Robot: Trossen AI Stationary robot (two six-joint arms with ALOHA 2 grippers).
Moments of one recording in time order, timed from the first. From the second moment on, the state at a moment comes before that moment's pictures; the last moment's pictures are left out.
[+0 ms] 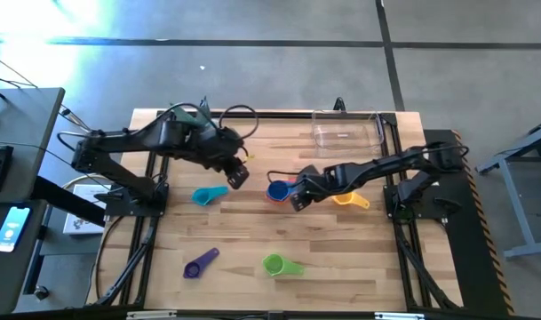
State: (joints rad) left arm 0.01 1.44 1.57 -1.10 -0.16 -0.66; right arm 0.05 1.62 0.98 -0.48 0.11 1.03
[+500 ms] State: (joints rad) left arm 0.01 1.41 1.57 -1.13 -0.20 -0.64; right arm 0.00 1.66 0.98 -0.48 0.21 1.03
